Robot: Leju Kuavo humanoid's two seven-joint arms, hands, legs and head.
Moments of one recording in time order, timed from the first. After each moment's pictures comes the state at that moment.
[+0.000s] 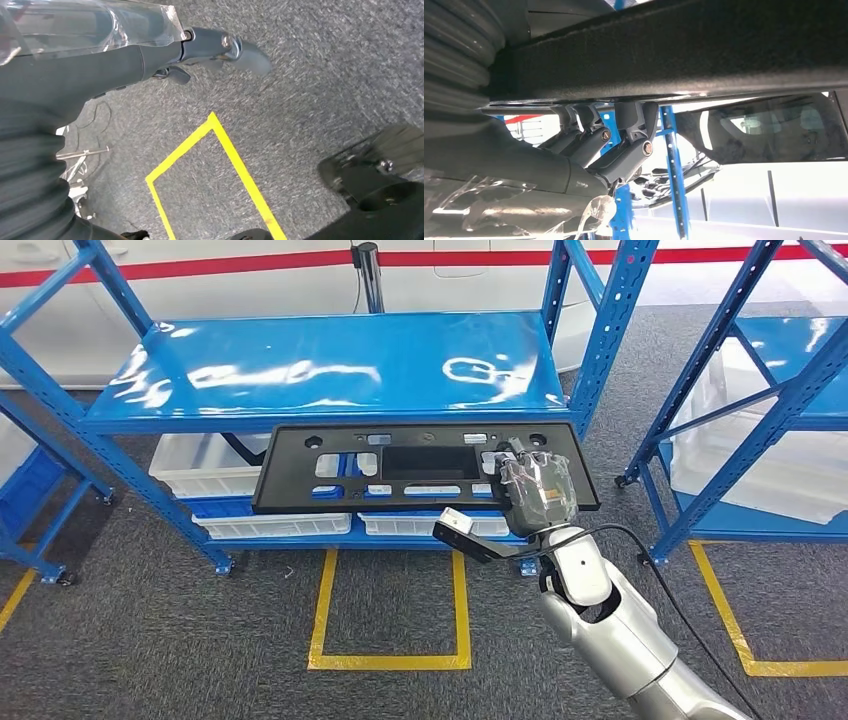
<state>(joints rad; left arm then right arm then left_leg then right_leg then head) -0.21 0.05 -1.08 -0.27 0.54 0.26 0.09 -0.93 -0.04 0.90 -1.43 1.07 -0.19 0.27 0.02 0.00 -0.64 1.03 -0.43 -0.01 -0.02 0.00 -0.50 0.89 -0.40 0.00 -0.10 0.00</state>
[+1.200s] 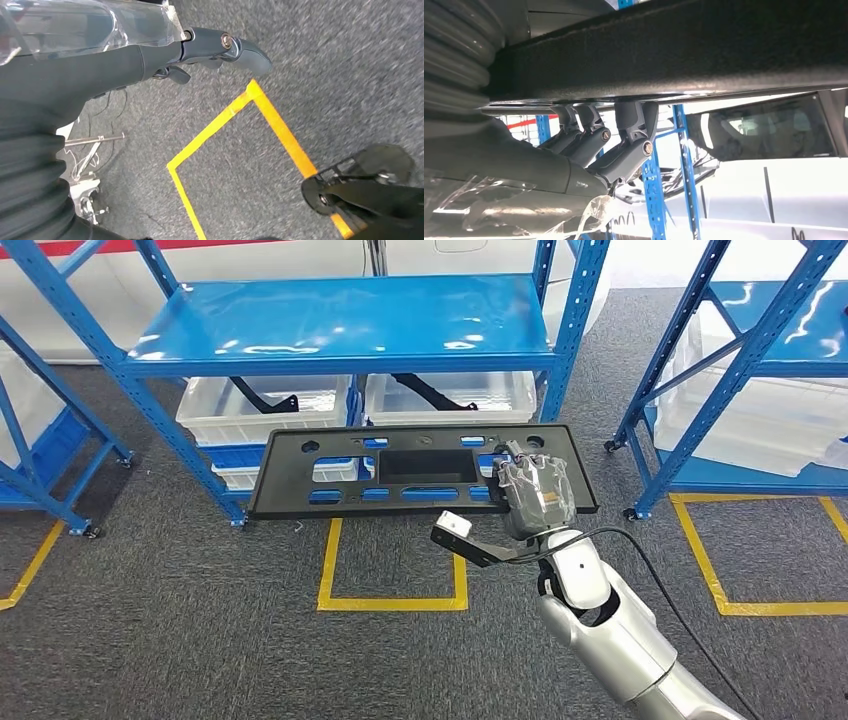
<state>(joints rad) -0.21 0.04 -1.08 -0.27 0.52 0.25 0.09 -0.92 -0.04 0.90 -1.45 1.07 -0.18 0.27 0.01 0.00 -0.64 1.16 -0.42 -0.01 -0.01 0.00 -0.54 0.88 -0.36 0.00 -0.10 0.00</state>
